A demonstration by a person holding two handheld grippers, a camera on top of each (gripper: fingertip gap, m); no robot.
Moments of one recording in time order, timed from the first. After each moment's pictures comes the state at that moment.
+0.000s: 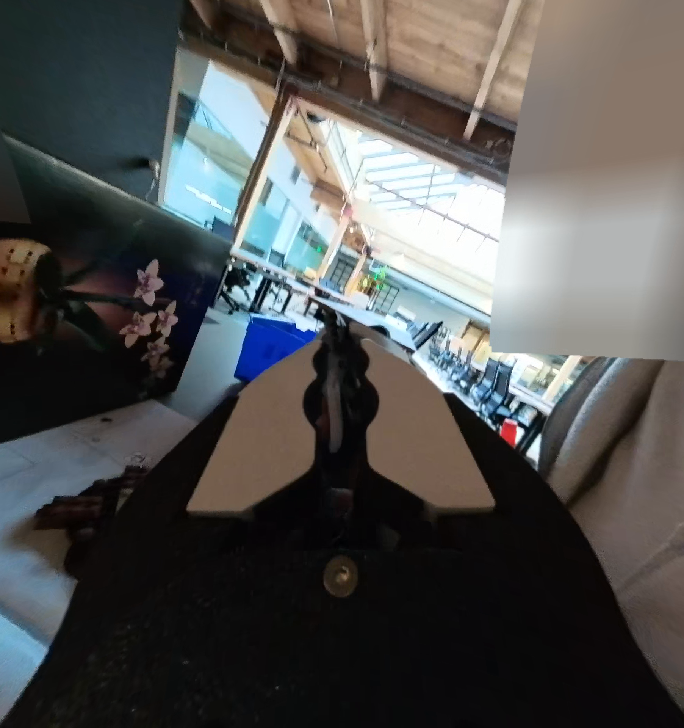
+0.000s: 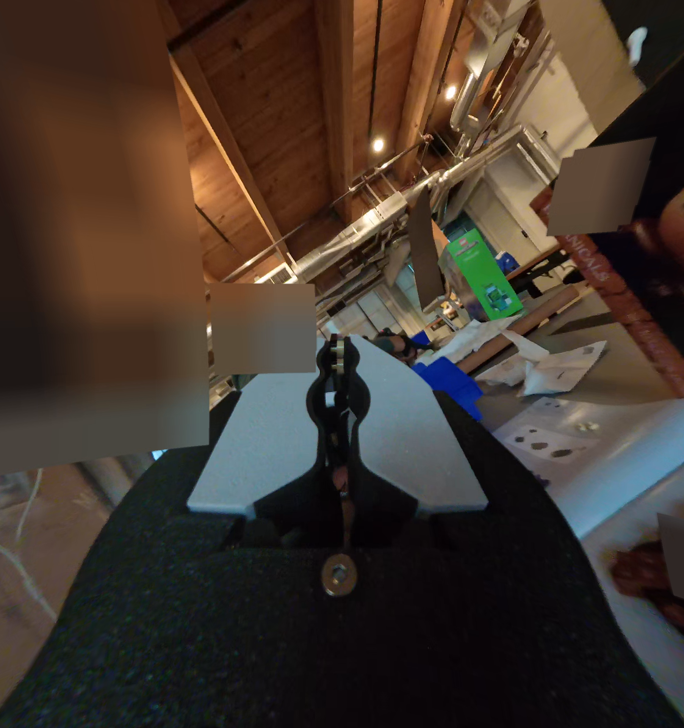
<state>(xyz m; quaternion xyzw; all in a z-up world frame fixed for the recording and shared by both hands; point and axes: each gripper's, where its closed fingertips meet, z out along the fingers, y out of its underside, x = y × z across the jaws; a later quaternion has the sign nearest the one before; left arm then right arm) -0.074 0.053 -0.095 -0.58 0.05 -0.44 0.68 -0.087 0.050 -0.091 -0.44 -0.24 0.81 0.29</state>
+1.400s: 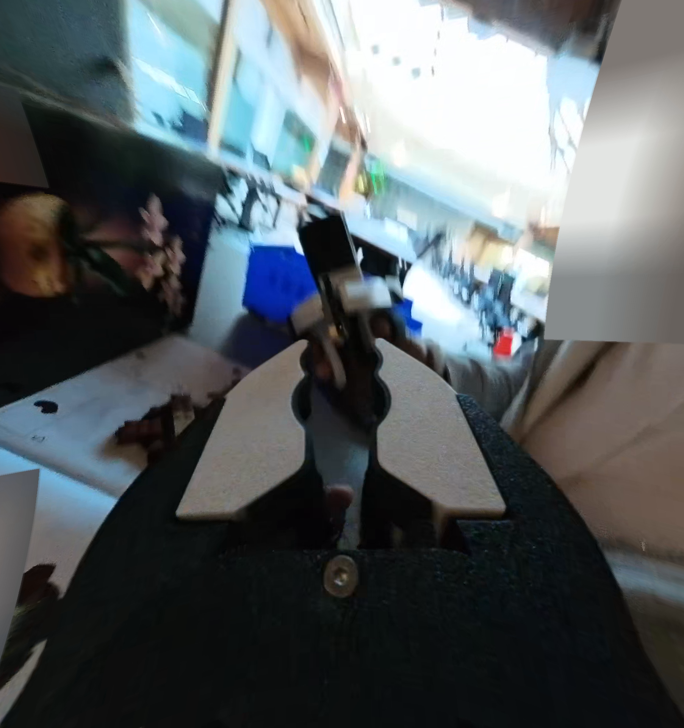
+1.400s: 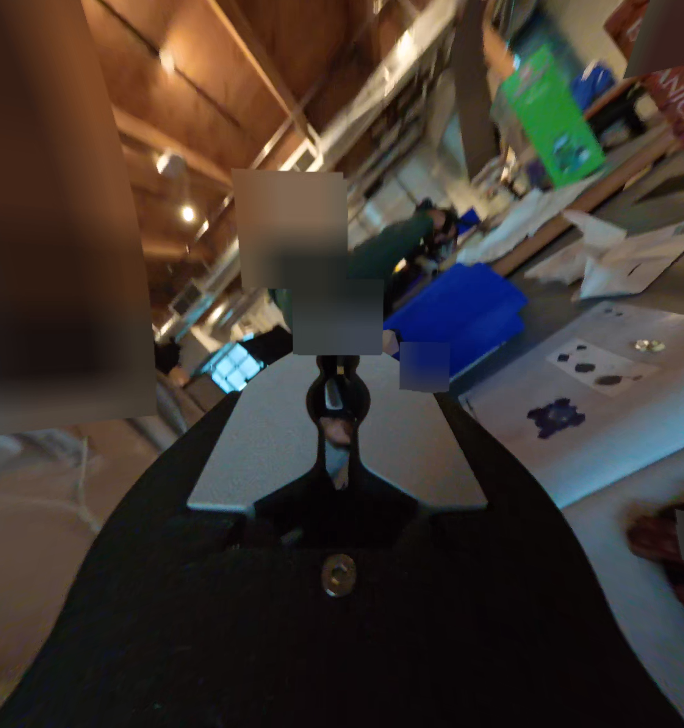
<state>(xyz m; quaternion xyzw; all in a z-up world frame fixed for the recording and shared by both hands) -0.096 0.031 -0.117 -0.66 0.13 -0.42 0.61 -0.106 0.038 -0.107 -0.47 -0.34 0.80 0.14</state>
